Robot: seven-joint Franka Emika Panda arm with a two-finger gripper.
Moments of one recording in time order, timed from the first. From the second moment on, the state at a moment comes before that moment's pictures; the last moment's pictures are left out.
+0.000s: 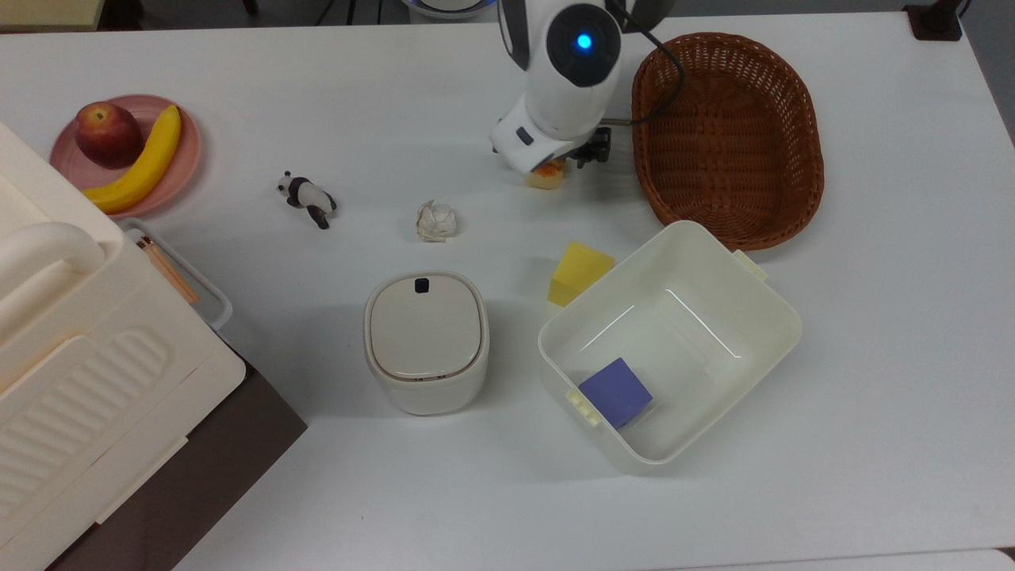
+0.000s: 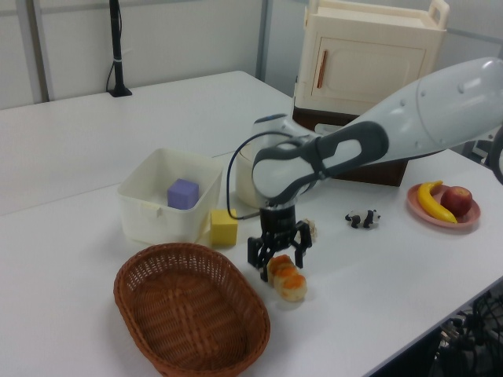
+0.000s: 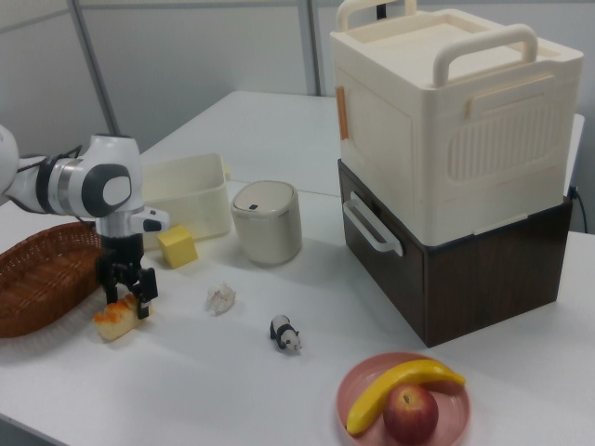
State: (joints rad) arm 0.35 0.26 -0.06 -2.02 0.06 1.99 0.32
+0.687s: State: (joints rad) arm 0.32 0.26 -0.08 -1.98 0.06 1.99 0.33
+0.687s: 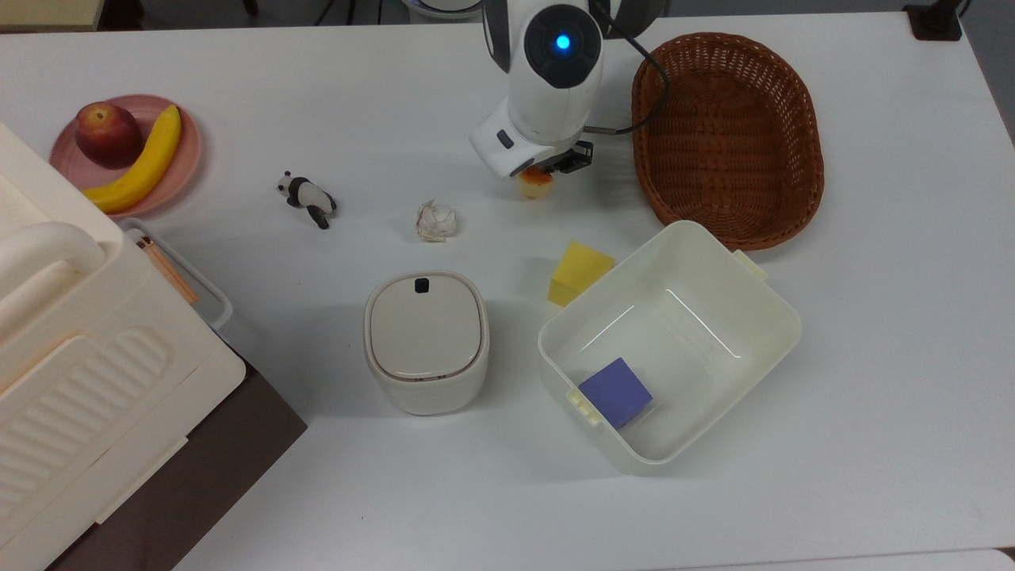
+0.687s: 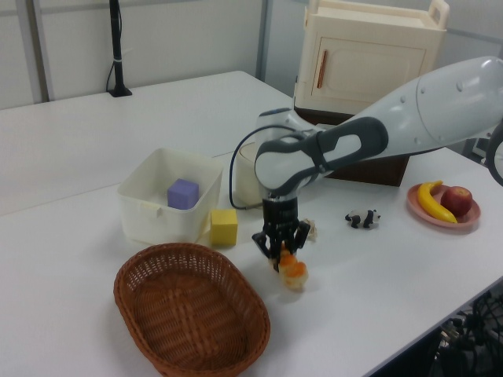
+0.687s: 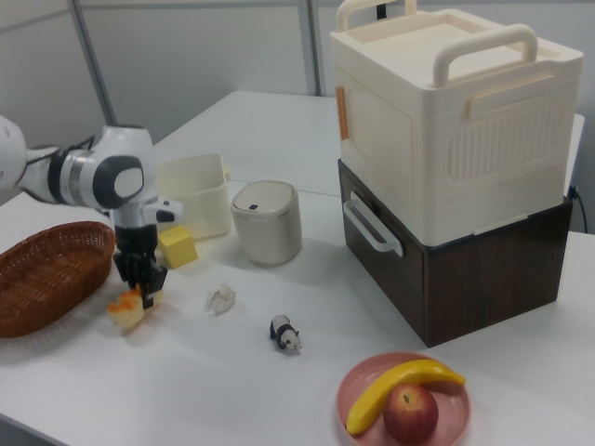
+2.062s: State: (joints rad) arm 0.63 0.30 -0.05 -1.69 0.17 1.82 0.60
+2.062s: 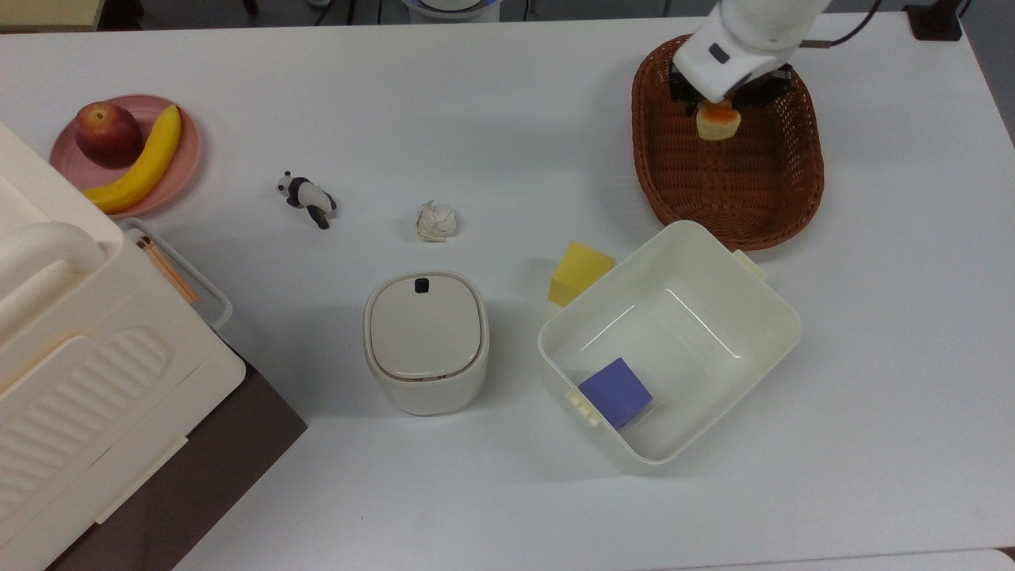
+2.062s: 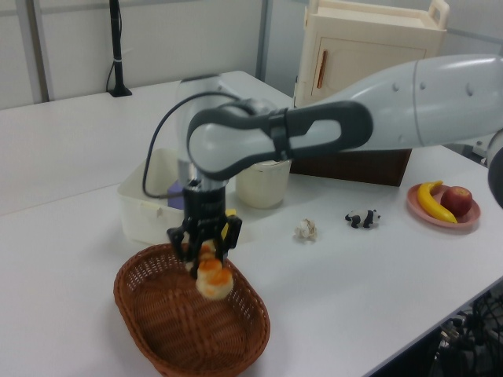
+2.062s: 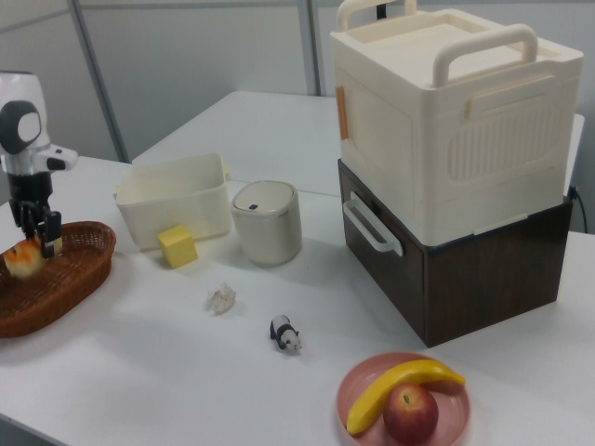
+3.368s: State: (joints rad) arm 0.07 0.10 -0.10 -1.64 0.05 1.74 0.20
